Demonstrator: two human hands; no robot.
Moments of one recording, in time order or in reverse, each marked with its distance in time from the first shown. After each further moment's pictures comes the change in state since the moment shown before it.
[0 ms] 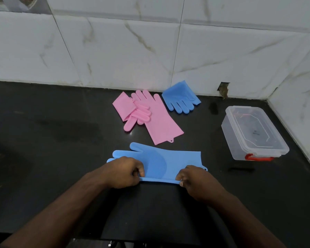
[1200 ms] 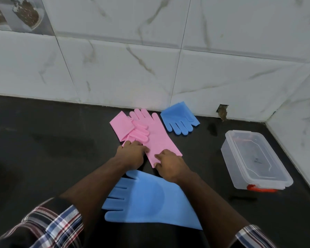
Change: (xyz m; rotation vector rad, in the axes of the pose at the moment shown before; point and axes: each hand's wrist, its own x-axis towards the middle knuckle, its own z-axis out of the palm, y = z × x) left_hand 0.116 -0.001 -0.055 0.204 0.227 -0.215; right_hand 0.124 -0.041 -0.039 -0.221 0.213 -0.104
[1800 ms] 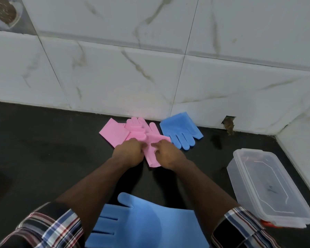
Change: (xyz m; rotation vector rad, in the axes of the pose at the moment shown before) left_hand 0.082 -0.011 -0.025 -0.138 0.096 -0.034; right_hand 0.112 0.031 -0.031 0.176 -0.010 0.041
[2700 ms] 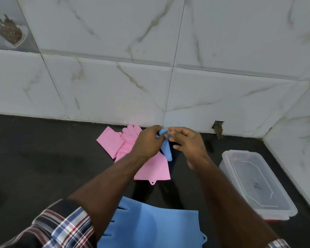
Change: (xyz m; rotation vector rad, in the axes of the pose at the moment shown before) left_hand -0.014 0.090 -0.039 -0.602 0.321 0.211; right_hand -0.065 0.009 -0.076 1.167 0.405 0.113
